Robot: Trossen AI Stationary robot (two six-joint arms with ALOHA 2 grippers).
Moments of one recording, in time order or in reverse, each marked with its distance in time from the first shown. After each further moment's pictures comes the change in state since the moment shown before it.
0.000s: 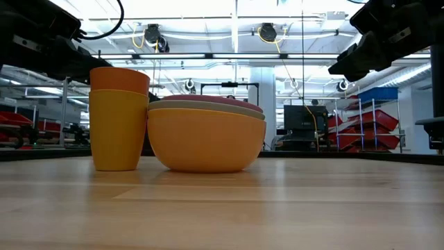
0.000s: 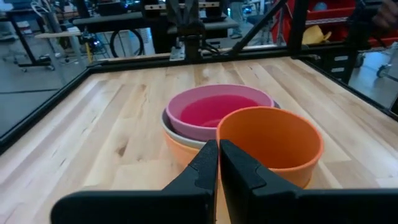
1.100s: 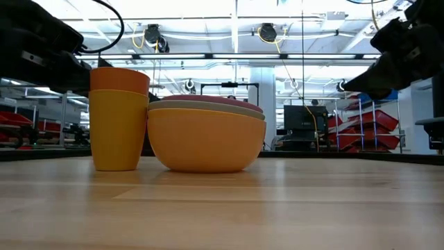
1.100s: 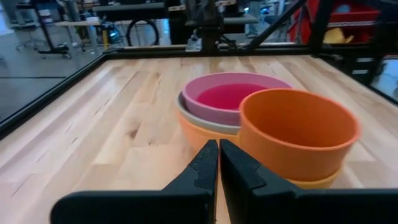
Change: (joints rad) left arm 0.013 -0.020 -0.068 0.042 -0.065 -0.050; right arm 0.046 -0.424 -0.203 -0.093 0.164 0.183
